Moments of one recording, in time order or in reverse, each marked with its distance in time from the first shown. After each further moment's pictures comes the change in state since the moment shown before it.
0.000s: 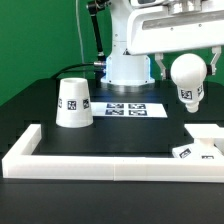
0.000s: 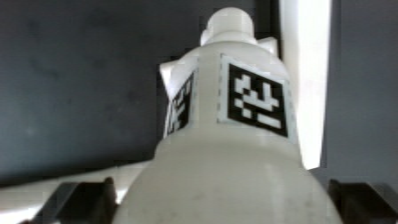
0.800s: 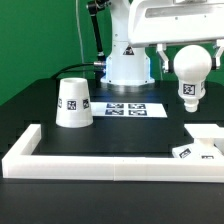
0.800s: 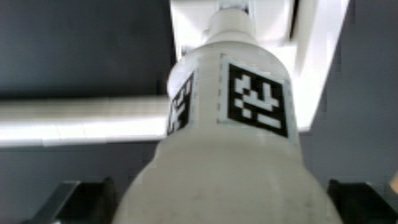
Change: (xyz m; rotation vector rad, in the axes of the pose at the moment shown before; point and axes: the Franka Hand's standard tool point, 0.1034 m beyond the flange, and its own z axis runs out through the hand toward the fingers) arm 0.026 -0.006 -0.007 -0.010 0.153 -0.111
